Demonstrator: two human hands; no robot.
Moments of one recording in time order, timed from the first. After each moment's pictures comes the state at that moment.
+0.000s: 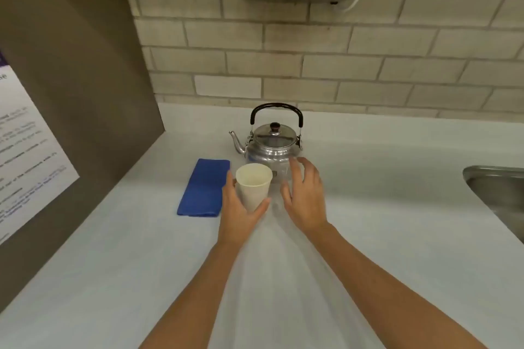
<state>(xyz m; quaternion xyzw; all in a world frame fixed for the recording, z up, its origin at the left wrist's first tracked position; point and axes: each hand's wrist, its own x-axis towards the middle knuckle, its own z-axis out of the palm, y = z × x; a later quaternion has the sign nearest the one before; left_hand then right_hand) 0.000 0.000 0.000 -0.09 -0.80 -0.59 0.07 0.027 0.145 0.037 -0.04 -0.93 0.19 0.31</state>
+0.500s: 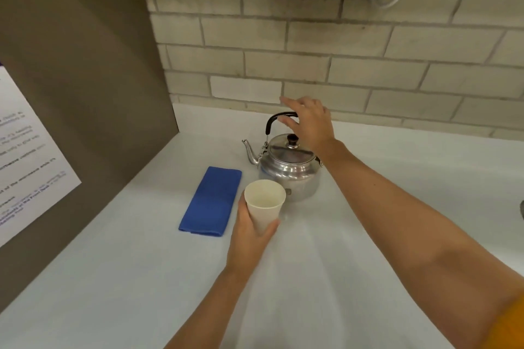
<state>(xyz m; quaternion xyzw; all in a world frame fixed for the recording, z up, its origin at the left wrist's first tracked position) -0.016 0.015 -0.014 -0.07 -0.80 -0.59 0.07 -0.133 0.183 0.139 0.04 -0.96 0.14 0.24</state>
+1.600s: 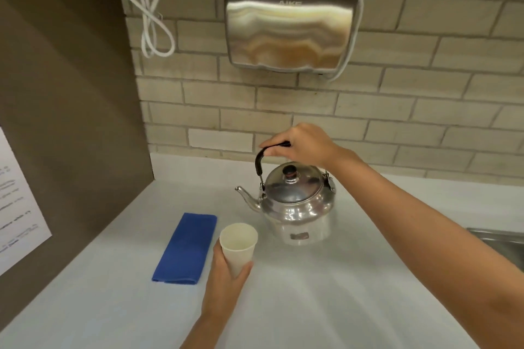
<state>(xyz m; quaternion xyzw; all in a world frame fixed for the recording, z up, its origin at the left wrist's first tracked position) -0.012 0.016 -0.007 -0.07 -0.81 -0.58 0.07 -0.058 0.205 0.250 0.20 -0.95 0.13 0.19</state>
